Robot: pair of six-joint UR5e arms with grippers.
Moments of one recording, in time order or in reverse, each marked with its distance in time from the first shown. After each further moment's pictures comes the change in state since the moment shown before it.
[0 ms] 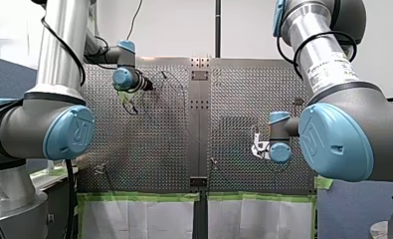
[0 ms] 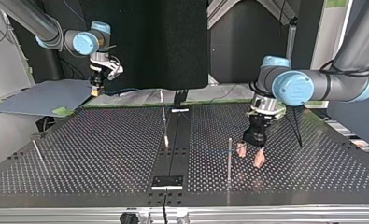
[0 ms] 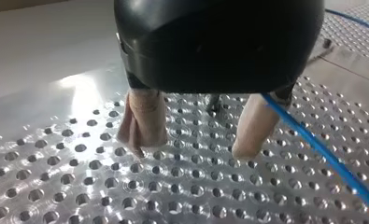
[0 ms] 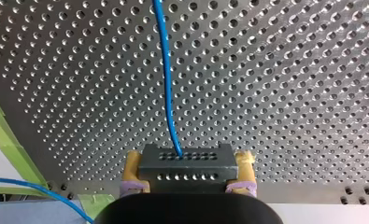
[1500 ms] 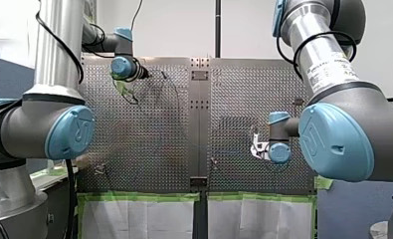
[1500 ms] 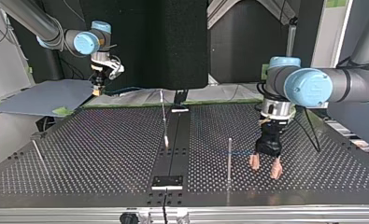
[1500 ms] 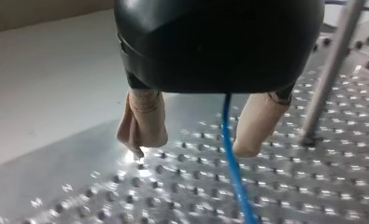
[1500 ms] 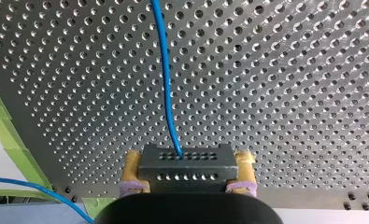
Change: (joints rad) left arm 0.015 0.064 0.049 -0.043 -0.070 -0.117; right arm 0.005 0.001 0.002 0.005 -0.008 -0.002
